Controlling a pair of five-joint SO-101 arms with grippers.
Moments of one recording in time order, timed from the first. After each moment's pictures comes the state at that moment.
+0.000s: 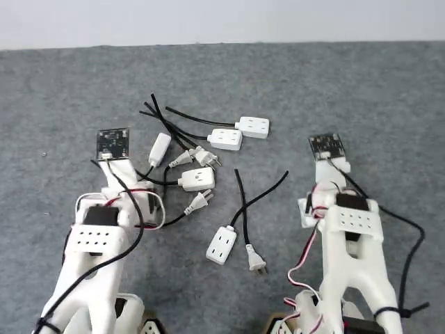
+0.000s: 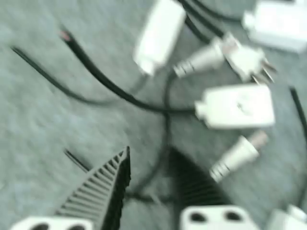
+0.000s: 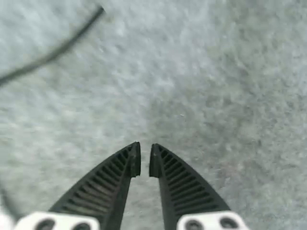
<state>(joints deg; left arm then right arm) -2.2 -36.7 64.5 43.7 12.1 6.6 -27.7 54.4 52.2 15.9</state>
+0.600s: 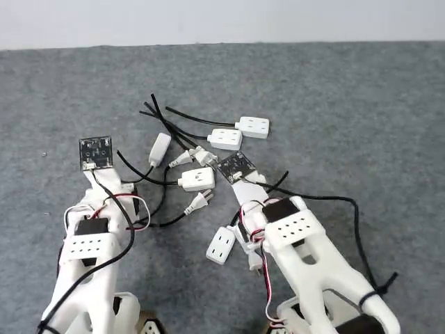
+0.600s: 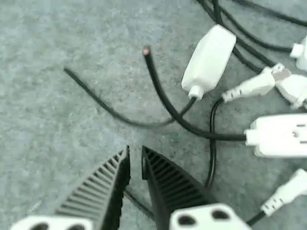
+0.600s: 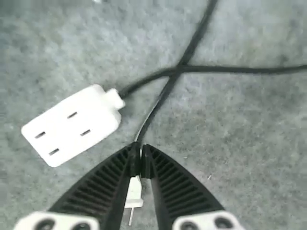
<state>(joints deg) -9.5 -36.7 72.2 29.2 7.4 -26.1 -27.4 56.5 57.8 8.4</state>
